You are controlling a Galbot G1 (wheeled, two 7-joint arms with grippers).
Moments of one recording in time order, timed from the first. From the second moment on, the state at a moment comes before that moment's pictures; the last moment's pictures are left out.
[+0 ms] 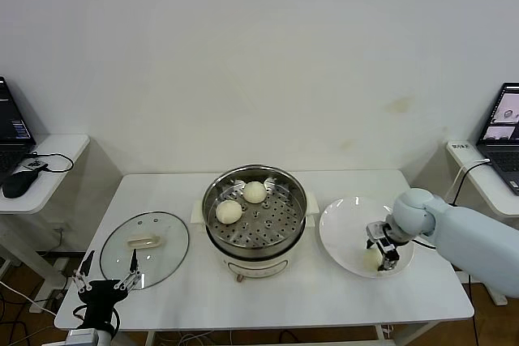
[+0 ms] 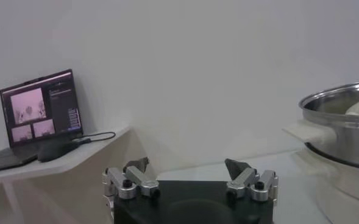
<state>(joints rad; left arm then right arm) 1.73 -1.31 -0.70 -2.10 -0.09 -0.01 -0.19 -0.09 0.60 -0.84 1.43 -0.21 -0.26 -1.10</state>
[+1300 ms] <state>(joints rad) 1.72 -1.30 -0.72 -2.14 -0.10 0.00 -0.18 0.56 0.90 -1.12 1.48 0.09 -0.26 -1.09</state>
